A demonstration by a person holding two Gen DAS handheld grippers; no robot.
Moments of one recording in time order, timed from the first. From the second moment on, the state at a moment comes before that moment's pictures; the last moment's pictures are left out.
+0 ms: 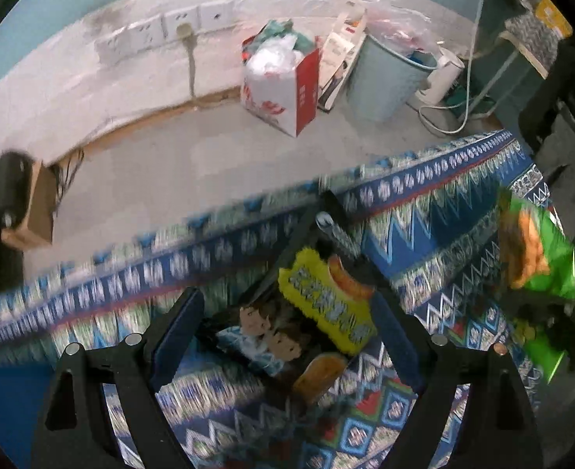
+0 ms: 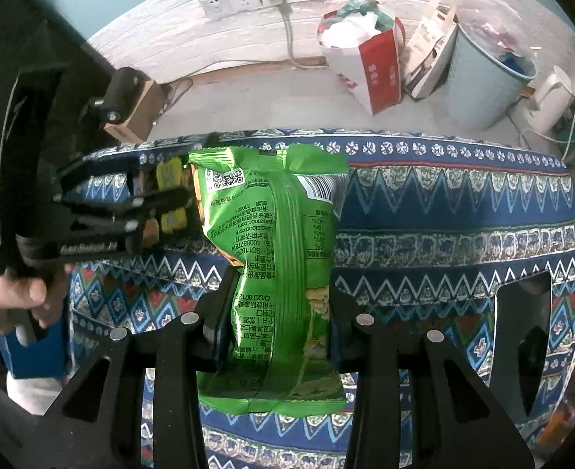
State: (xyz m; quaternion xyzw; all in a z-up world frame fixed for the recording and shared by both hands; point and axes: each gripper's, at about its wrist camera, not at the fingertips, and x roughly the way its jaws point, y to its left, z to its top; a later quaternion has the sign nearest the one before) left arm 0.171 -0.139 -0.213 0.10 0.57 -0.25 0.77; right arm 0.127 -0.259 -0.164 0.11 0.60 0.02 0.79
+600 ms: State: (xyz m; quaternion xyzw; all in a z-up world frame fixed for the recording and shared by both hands) left arm 0.141 -0.139 -0.217 0.06 0.60 -0.22 0.77; right arm 0.115 -0.267 -0.150 0.12 0.59 0.02 0.80
